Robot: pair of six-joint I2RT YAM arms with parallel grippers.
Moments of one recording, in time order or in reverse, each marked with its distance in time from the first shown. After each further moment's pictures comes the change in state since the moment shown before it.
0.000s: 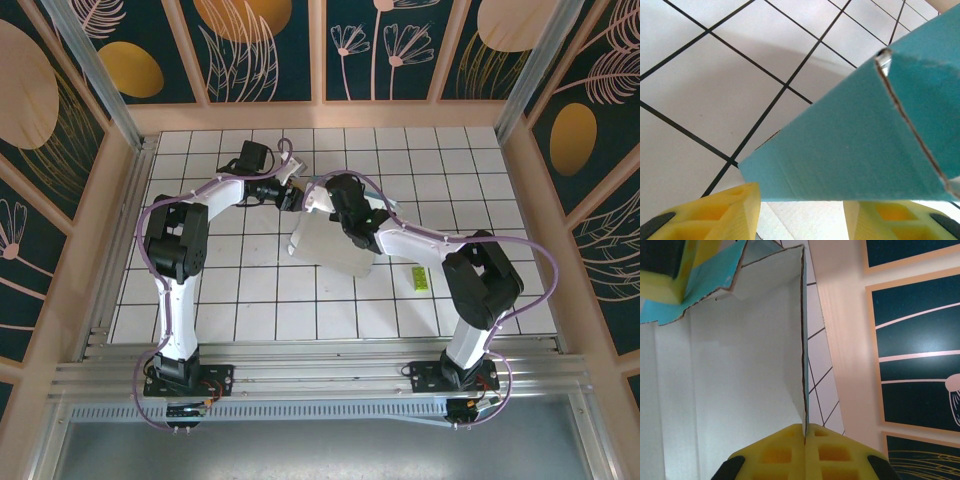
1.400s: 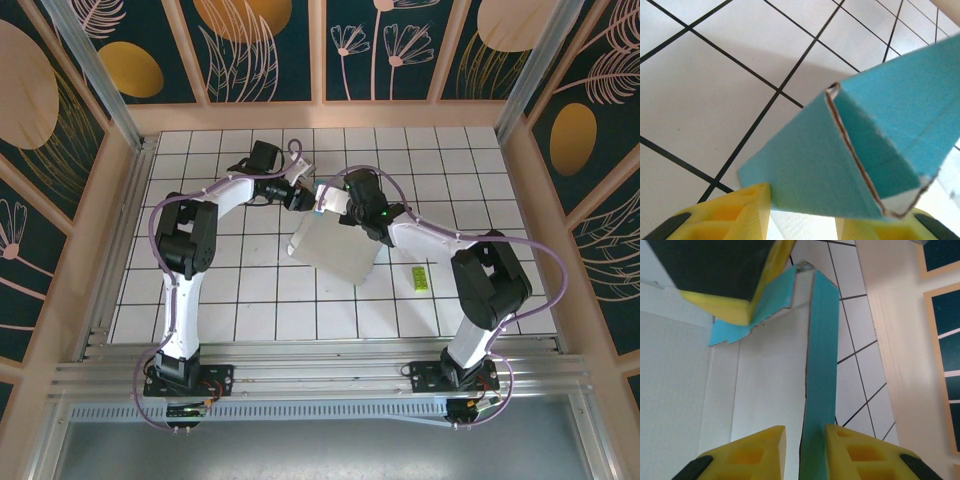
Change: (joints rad) left arm -0.038 0.085 0.095 -0.024 0.000 -0.036; right arm -0.108 -0.026 -0.009 -0.124 -0.330 0.074
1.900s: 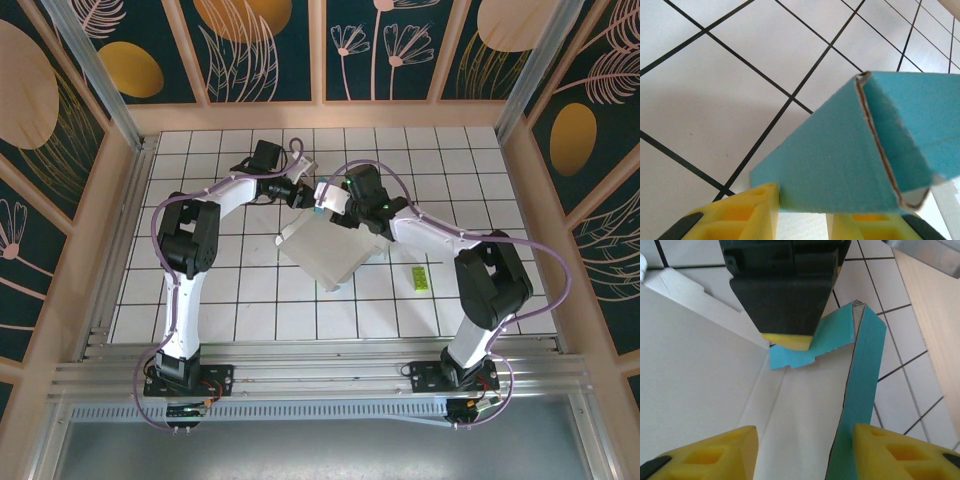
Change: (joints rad) left arm -0.012 0.008 0.010 0.026 -0.052 -0.054; right arm -0.018 -0.008 0.052 -0.134 -0.188 0.161
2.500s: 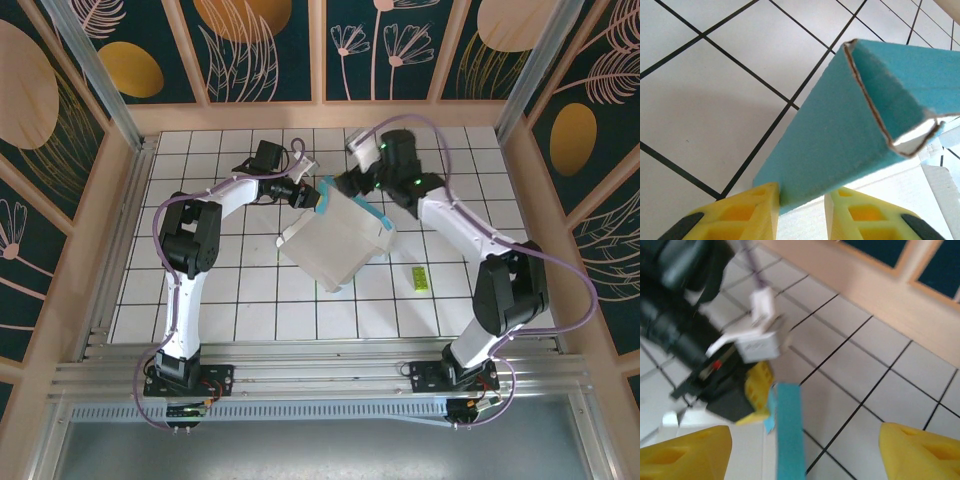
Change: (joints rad) left arm -0.008 0.007 0.003 0.022 0.000 -0.015; right arm -0.206 -0.069 0.180 -0.033 -0.286 0.579
